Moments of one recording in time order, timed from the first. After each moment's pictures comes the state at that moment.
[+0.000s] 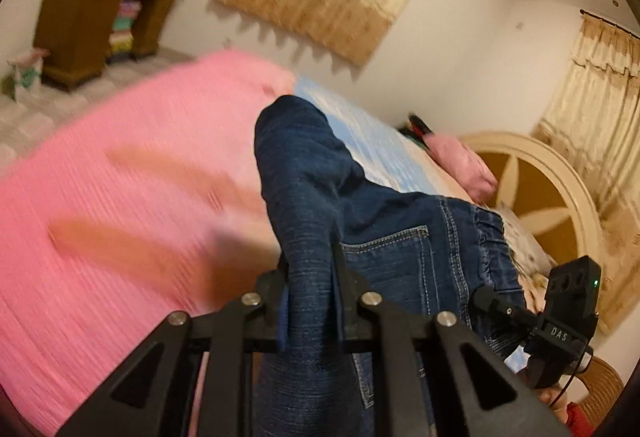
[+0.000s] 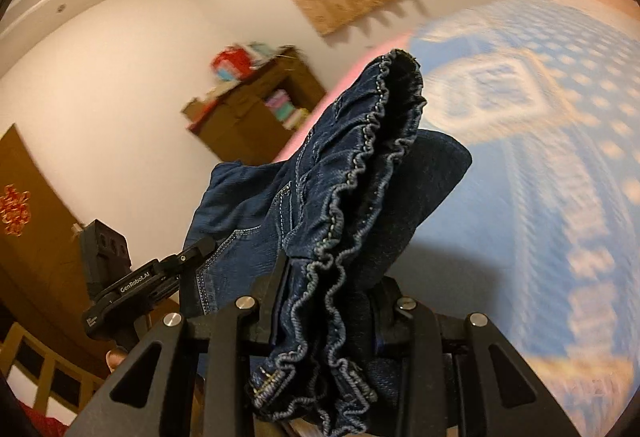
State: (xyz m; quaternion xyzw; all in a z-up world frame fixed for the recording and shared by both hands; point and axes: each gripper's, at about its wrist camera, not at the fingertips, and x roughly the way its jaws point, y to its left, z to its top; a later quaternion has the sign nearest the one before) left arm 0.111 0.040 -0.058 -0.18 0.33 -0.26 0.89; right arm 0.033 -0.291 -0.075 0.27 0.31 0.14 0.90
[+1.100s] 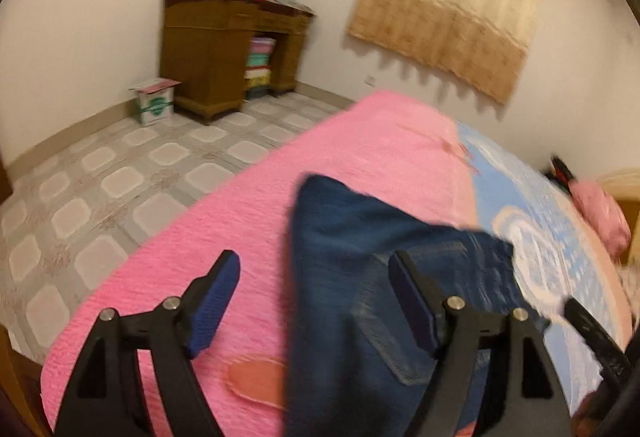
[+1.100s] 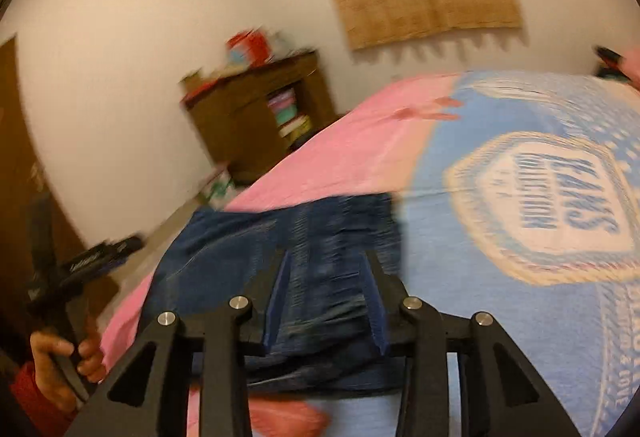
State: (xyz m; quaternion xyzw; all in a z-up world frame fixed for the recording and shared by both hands) left arm 0.220 0.093 -0.108 -0.12 0.33 -0.01 0.93; right arm 0.187 -0.196 -0.094 0.11 0.29 0.14 0.94
